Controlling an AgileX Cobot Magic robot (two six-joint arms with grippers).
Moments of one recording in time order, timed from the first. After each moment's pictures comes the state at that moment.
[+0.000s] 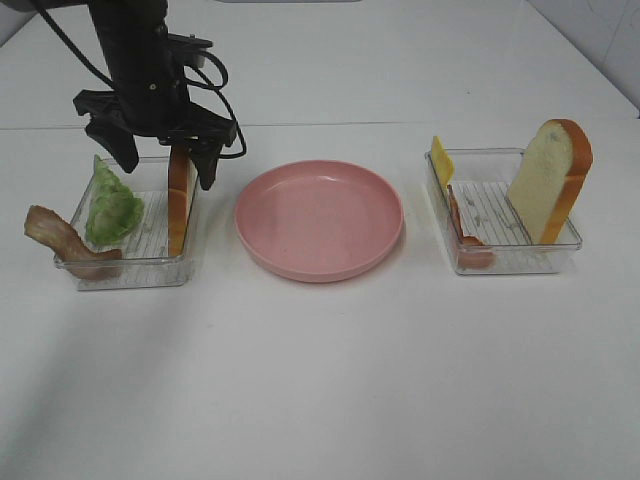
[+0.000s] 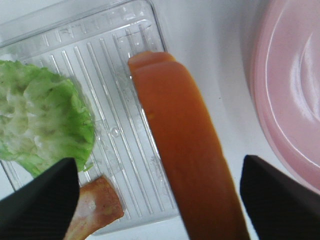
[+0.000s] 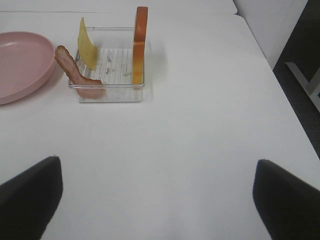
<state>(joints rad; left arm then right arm) -0.36 2.28 -1.97 0.08 1.18 -0.16 -0.01 0.00 -0.50 -0.01 1.06 0.03</state>
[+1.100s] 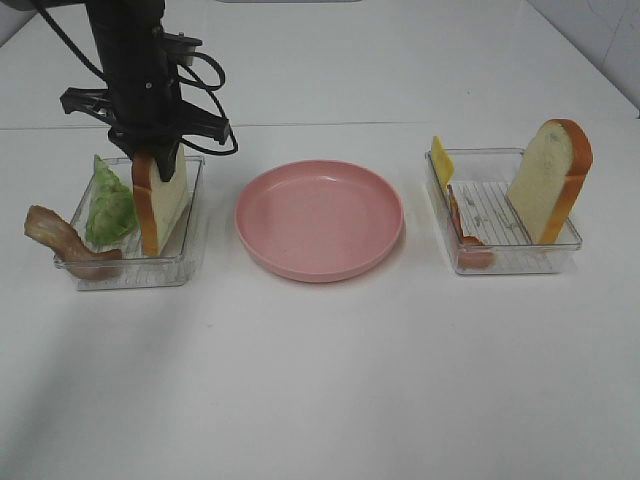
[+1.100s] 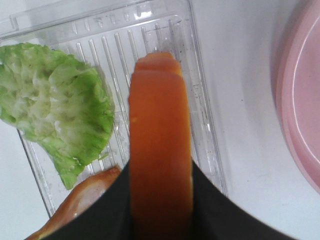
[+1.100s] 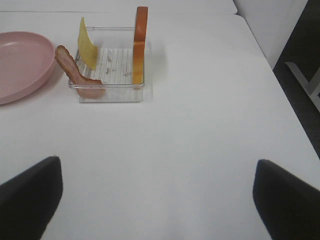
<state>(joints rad) -0.36 2.27 -1.97 0.13 1.21 -0.25 -0.01 0.00 -0.50 -0.01 1.06 0.03</state>
